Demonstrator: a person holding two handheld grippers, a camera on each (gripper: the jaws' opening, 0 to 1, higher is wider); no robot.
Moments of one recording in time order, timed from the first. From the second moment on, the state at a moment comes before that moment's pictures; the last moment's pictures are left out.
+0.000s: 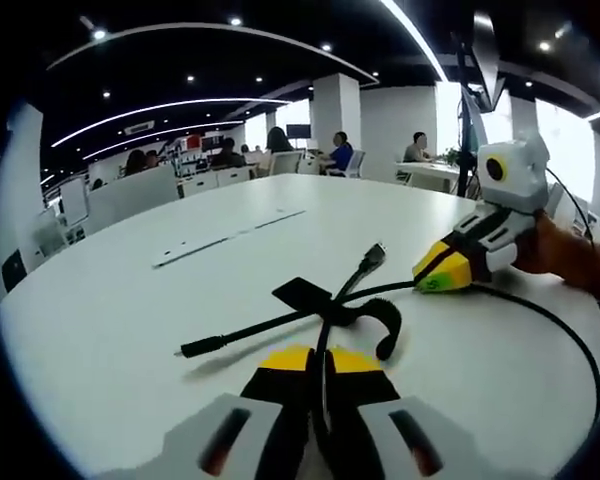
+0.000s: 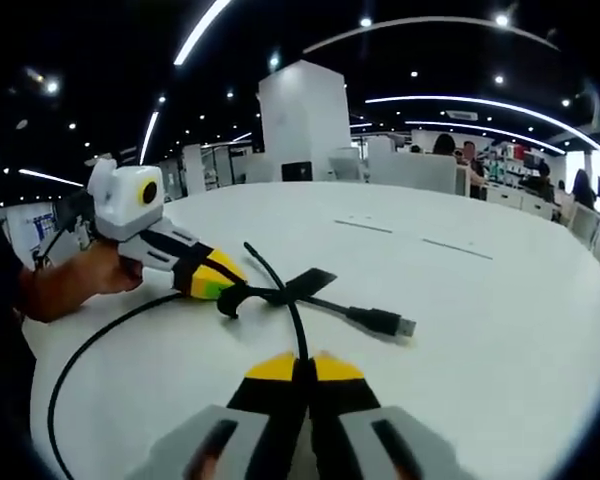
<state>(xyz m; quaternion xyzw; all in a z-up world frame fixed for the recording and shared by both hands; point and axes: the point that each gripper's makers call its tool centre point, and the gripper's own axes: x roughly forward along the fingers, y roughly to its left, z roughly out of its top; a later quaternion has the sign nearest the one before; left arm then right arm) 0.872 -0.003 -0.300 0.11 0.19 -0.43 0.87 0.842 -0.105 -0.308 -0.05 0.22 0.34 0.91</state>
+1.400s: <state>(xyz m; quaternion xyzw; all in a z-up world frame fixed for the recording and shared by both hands) 0.900 -0.003 -0.293 0.11 0.13 -0.39 0.90 0.845 -0.079 -0.265 -0.24 0.10 0.37 0.89</state>
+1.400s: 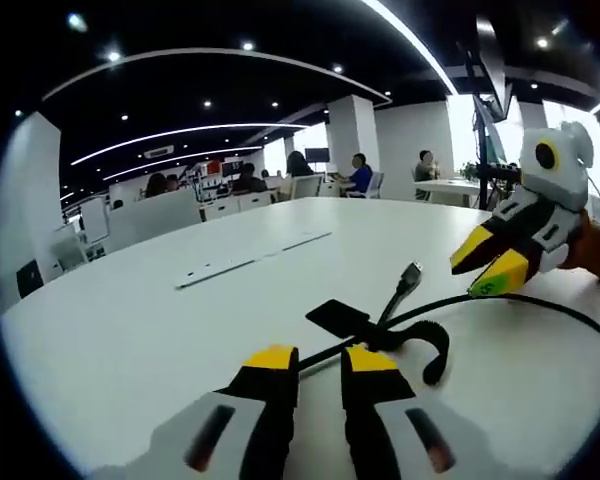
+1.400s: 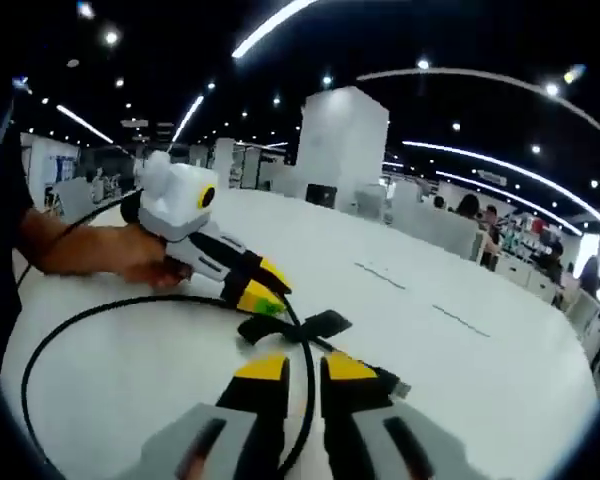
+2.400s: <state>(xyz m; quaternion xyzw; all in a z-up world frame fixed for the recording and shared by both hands) 0.895 0.000 -0.293 0.11 0.13 -0.39 0.91 0.850 -0.038 -0.299 -0.31 0.12 0.43 0.84</state>
